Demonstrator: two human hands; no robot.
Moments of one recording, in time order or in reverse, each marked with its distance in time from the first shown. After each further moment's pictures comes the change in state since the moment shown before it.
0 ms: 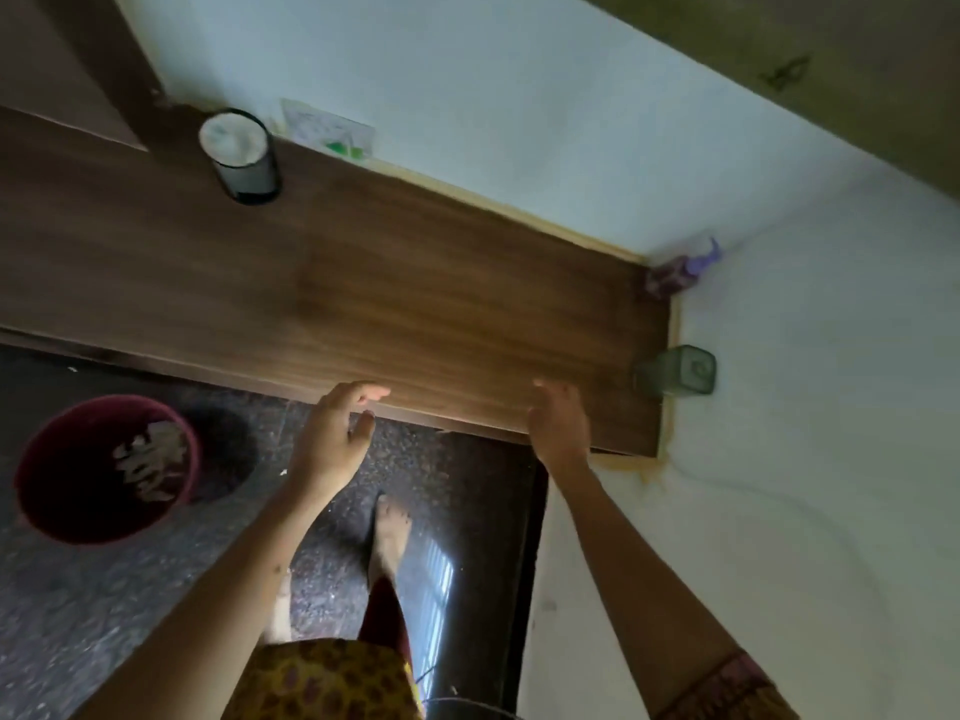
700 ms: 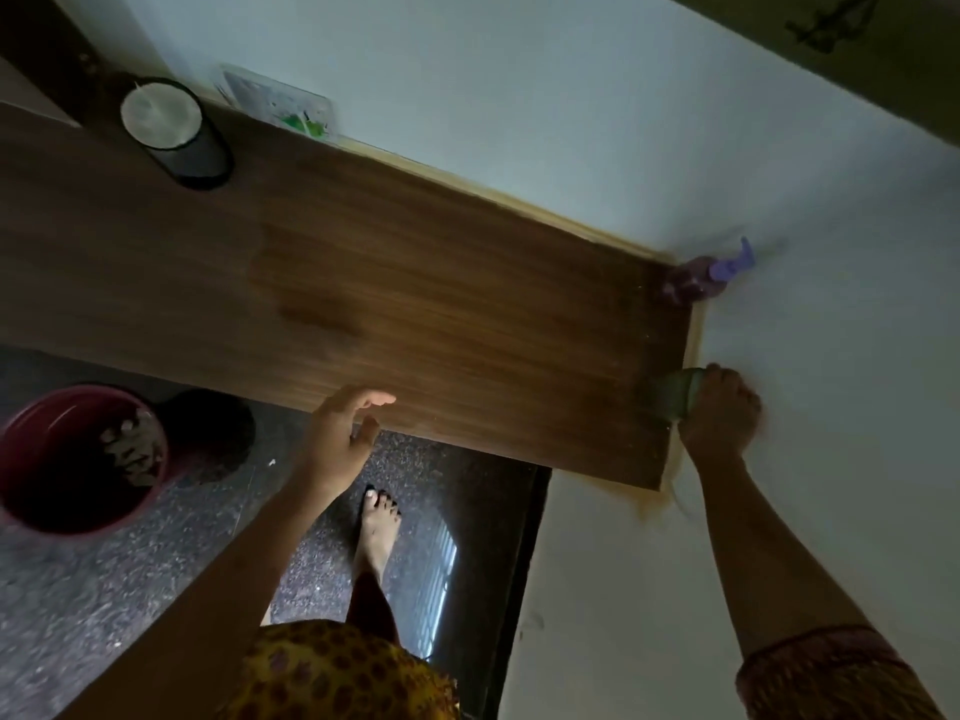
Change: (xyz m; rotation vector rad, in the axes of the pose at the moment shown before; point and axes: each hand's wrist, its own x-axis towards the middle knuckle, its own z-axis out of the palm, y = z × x) left_hand 0.050 0.013 0.067 0.077 -0.052 -0.038; right_hand 0.141 0.170 -0.098 -0.581 0.061 0.167
